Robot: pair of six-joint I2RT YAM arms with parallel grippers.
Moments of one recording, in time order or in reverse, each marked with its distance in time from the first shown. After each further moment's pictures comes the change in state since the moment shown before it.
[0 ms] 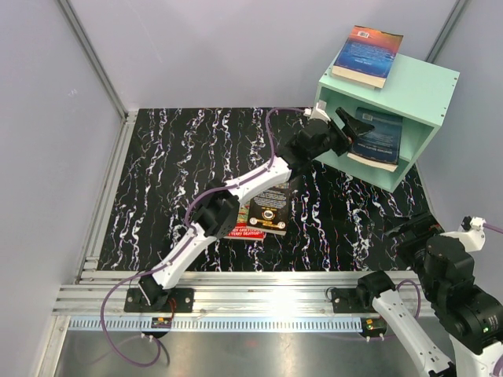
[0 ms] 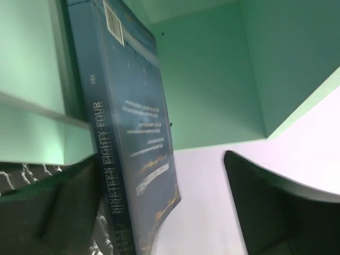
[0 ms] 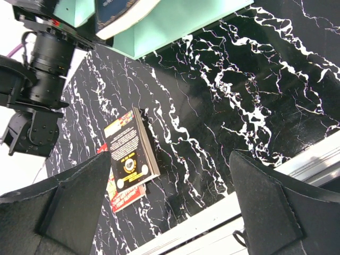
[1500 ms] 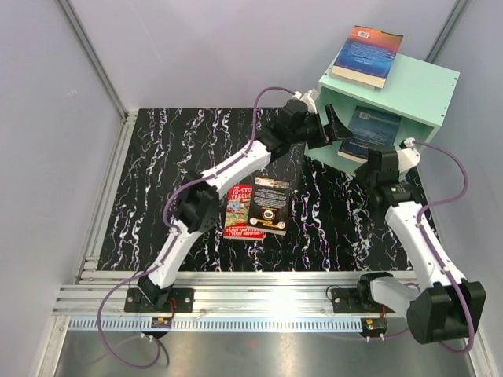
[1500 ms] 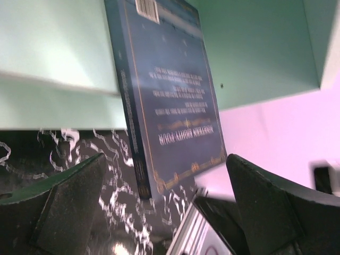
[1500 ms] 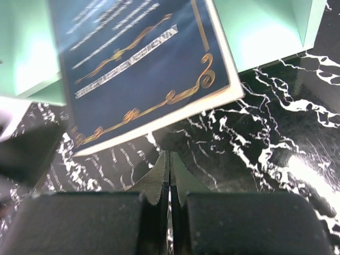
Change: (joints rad) left arm 0.109 -0.169 -0.100 -0.296 0.245 0.373; right arm -0.220 0.748 -0.214 0.858 -0.071 -0.129
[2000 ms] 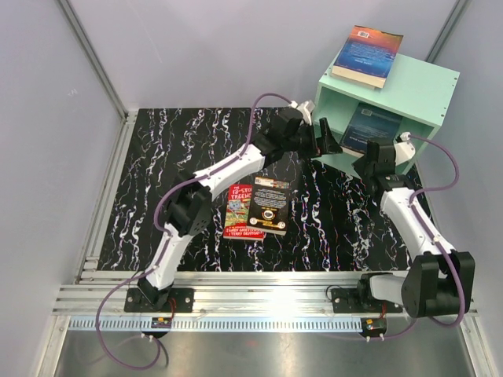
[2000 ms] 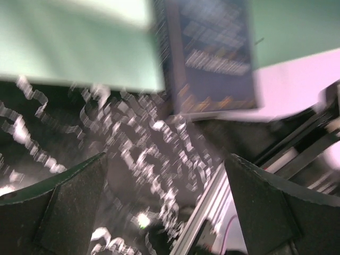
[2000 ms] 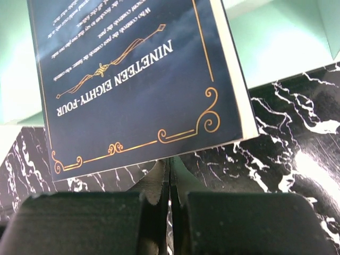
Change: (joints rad) left arm 0.000 -0.141 -0.226 -0.040 0.016 0.106; right arm -0.066 0.163 -0.002 0.164 -0.073 -0.010
